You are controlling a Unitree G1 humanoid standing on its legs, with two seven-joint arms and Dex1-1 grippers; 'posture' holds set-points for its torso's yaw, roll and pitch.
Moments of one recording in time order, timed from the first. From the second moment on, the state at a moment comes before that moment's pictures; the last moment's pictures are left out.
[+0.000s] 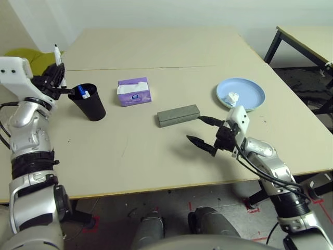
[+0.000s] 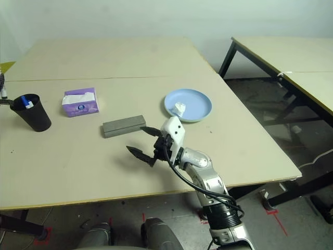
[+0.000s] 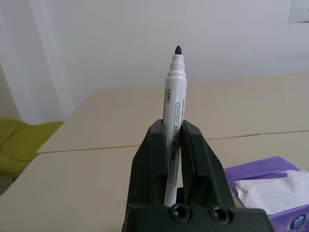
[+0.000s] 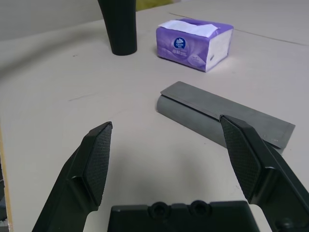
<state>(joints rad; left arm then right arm) -0.59 0.69 0.44 0.61 -0.29 -0.10 -0.48 -0.23 -0.34 0.17 -0.08 0.31 0.19 0.81</state>
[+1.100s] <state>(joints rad) -0.49 0.71 0.52 0.51 -0.42 -0.14 -0.52 -0.32 -0.33 0.05 -0.11 0.34 0.21 0.69</state>
